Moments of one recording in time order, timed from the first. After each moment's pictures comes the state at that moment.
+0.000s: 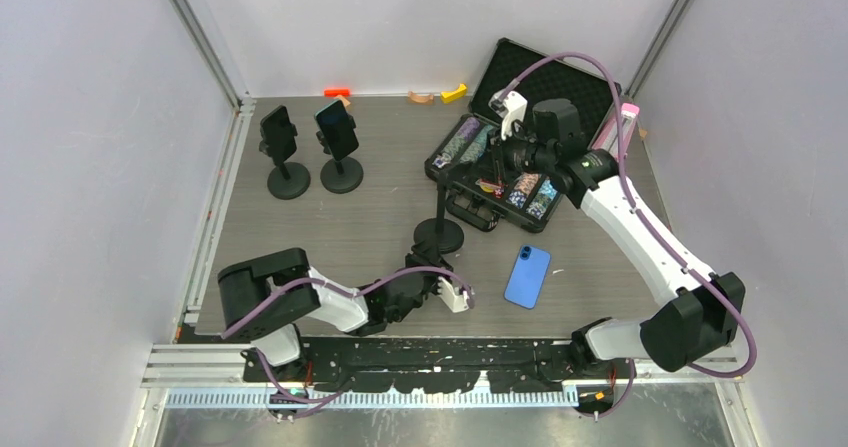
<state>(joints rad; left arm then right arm) -1.20 1.62 0.41 0.97 -0.52 1.26 0.39 1.34 1.28 -0.48 -0.50 0.05</state>
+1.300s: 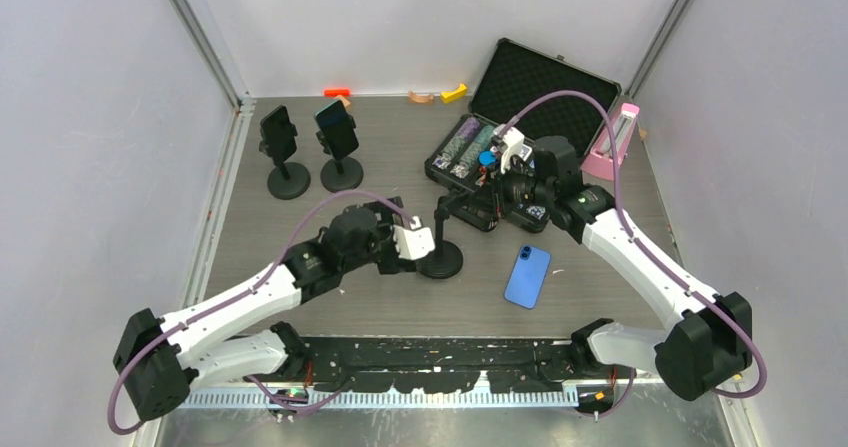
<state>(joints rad) -0.87 0.99 0.64 -0.14 -0.05 0.73 0.44 1.20 0.98 -0.30 -0.52 0.11</state>
